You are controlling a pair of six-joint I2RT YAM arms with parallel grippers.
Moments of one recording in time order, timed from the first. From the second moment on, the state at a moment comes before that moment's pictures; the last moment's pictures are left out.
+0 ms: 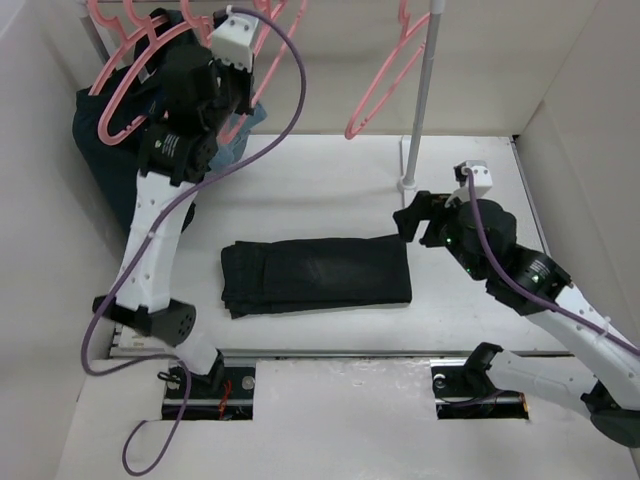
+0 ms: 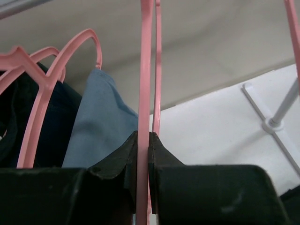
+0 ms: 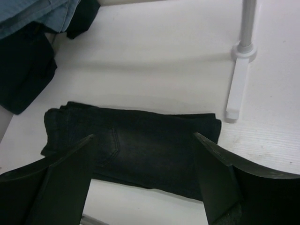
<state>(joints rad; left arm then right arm) -0.36 1.62 2.21 -0.67 -0.07 0.17 0.78 0.90 1.18 -0.58 0.45 0.46</state>
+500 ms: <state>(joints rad) -0.36 1.05 1.33 -0.74 0.16 0.00 0.87 1.13 1.14 -0.27 0.24 0.68</state>
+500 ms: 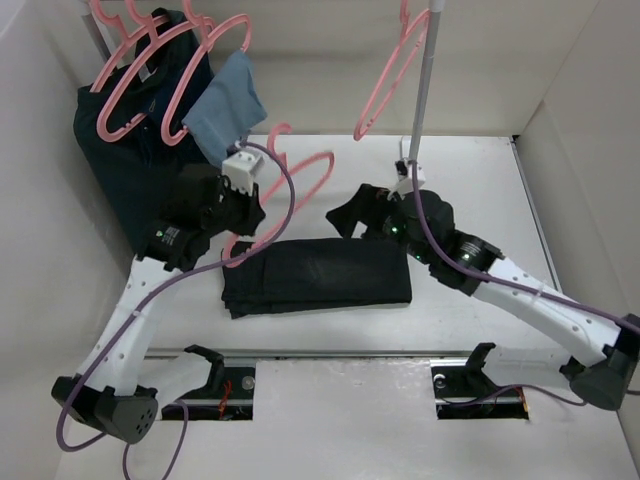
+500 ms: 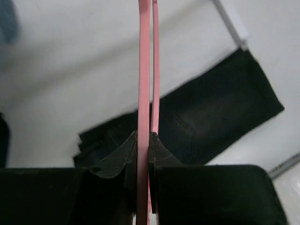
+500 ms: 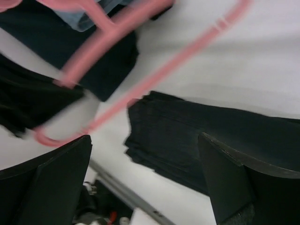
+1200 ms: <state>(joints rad) -0.35 1.02 1.12 -0.68 0.37 -0.17 0.86 1.66 1.20 -0.04 -0.07 1.28</state>
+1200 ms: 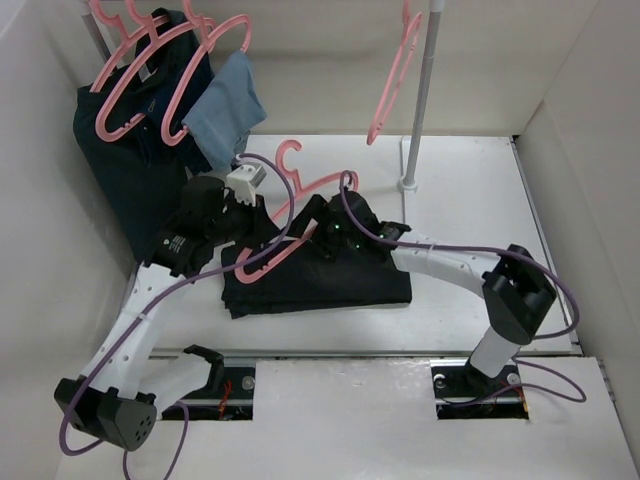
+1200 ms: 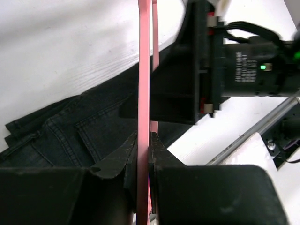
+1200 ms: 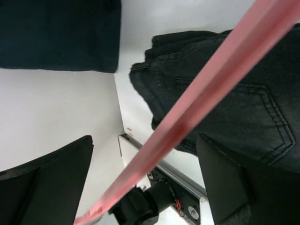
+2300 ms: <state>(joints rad) -0.22 1.03 0.99 -0.48 0.84 -0.25 0.68 1.72 1.04 -0.09 -0.31 0.88</state>
